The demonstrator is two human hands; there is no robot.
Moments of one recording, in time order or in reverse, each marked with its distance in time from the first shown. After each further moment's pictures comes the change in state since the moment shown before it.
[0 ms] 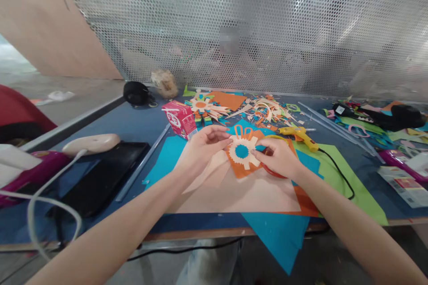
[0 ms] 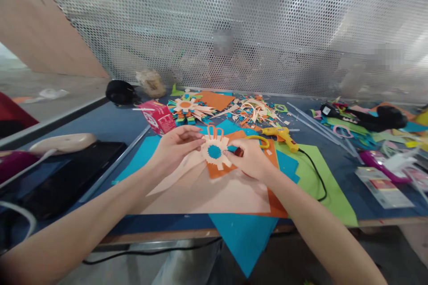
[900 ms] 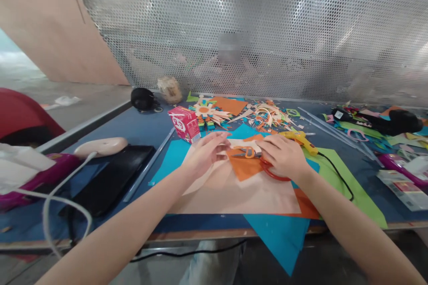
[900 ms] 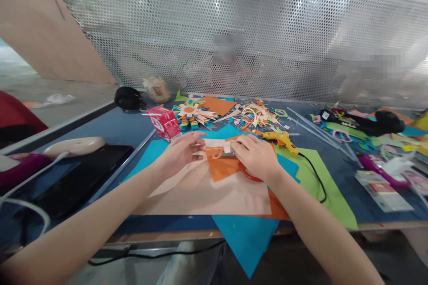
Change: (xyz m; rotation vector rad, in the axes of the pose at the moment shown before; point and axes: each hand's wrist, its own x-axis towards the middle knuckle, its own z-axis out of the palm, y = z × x) left_hand -0.002 0.013 0.000 -0.176 -0.048 -0.315; right_hand -0.002 0.006 -0.013 -0.705 0.304 -0.592
